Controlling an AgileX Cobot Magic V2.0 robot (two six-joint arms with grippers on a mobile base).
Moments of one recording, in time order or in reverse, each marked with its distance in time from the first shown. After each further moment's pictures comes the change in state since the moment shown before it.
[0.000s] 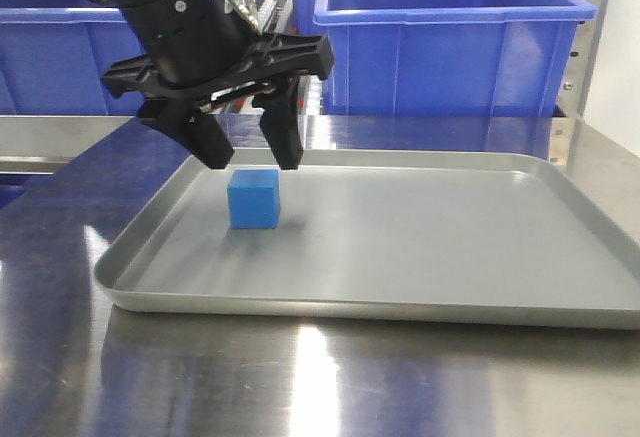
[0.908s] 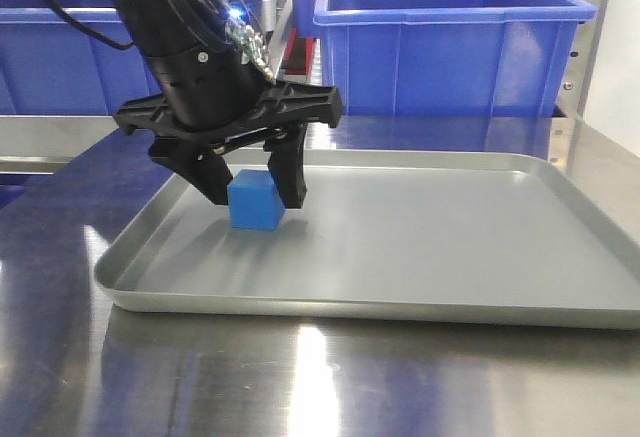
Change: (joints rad) left arm -0.019 0.074 -0.002 0.028 -0.014 -0.053; right arm 0.000 0.000 0.000 0.000 0.000 0.000
